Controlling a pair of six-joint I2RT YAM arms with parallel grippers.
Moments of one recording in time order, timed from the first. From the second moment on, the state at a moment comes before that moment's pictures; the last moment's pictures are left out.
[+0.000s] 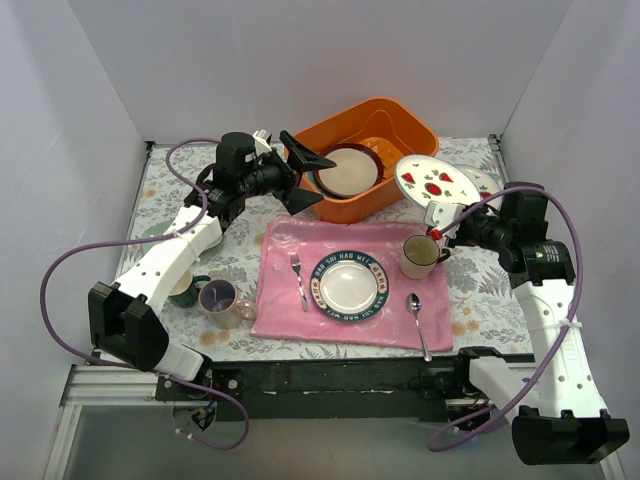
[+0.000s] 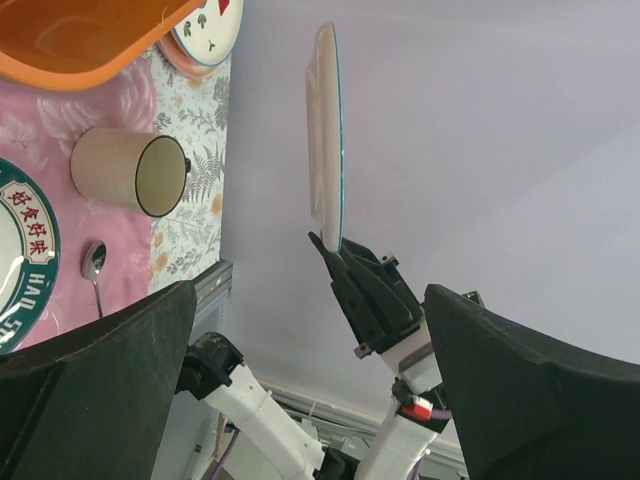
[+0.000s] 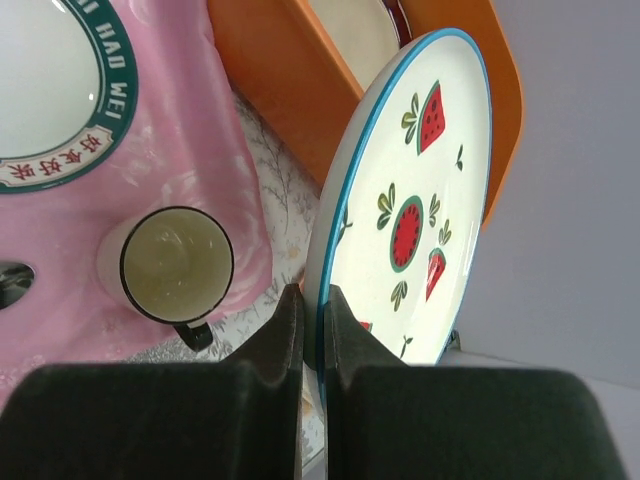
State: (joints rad) left arm -0.43 1.45 1.35 -0.21 0.57 -1.36; right arm 0.05 0.92 1.11 -0.78 -0.62 -1.23
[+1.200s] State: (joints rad) left arm -0.46 1.46 1.37 -0.24 0.52 -1.36; right arm 0.41 0.88 1.10 -0.81 -0.59 -1.25
